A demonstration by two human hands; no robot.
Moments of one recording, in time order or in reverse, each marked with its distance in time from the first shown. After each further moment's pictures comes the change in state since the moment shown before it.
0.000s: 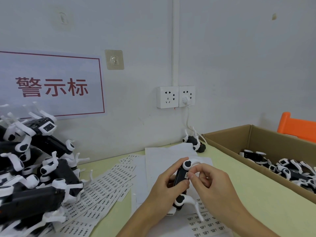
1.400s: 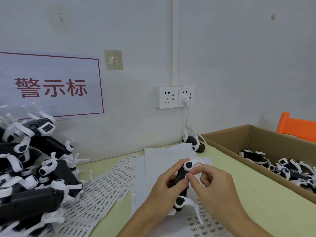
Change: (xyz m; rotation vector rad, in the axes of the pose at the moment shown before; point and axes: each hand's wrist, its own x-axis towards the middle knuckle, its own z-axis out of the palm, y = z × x) left_hand 0.002 -0.001 0.002 0.019 -0.030 0.030; right_hand 0.000 -0.001 0.004 -0.105 0.113 0.016
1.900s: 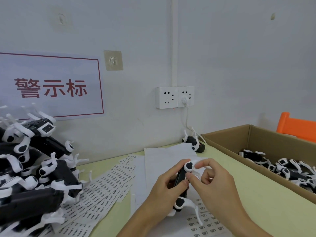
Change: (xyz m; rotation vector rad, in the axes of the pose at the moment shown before) left_hand 0.000 0.001 -0.001 0.006 -0.010 0.011; right_hand -0.002 -0.003 -0.002 0.089 0.010 0.116
